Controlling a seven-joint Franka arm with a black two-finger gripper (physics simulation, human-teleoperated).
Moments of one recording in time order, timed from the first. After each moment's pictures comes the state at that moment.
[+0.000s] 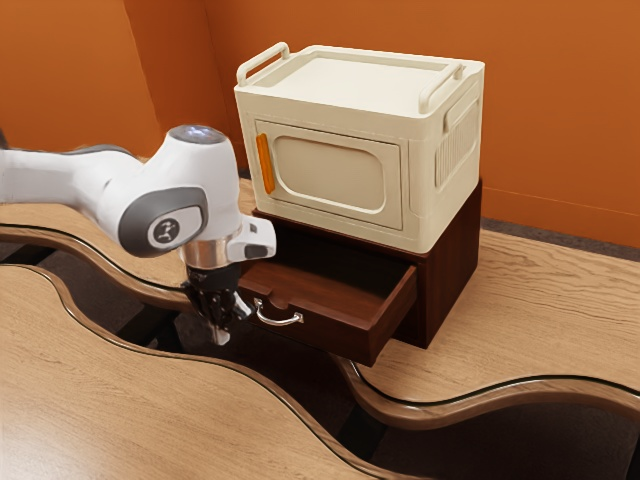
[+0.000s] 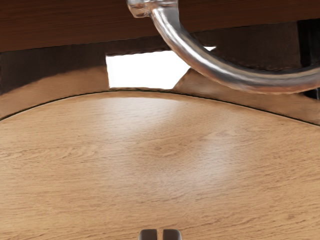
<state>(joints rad) -0.41 -0.15 0.17 -2.29 0.10 2.05 -0.17</state>
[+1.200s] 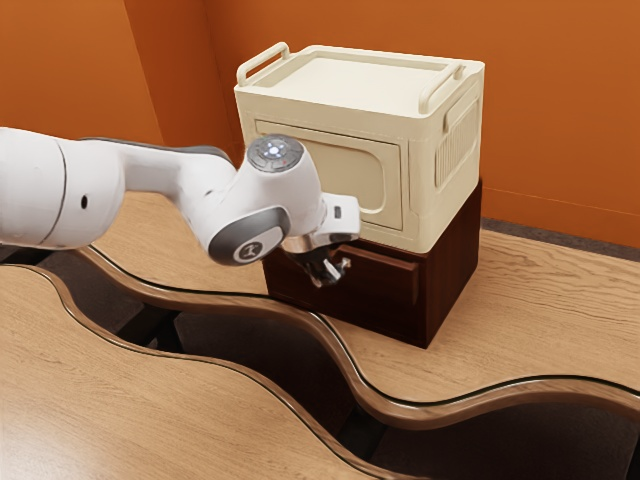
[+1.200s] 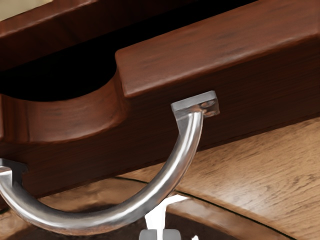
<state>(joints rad) -0.45 0.20 0.17 -2.02 0.32 2.51 -0.21</state>
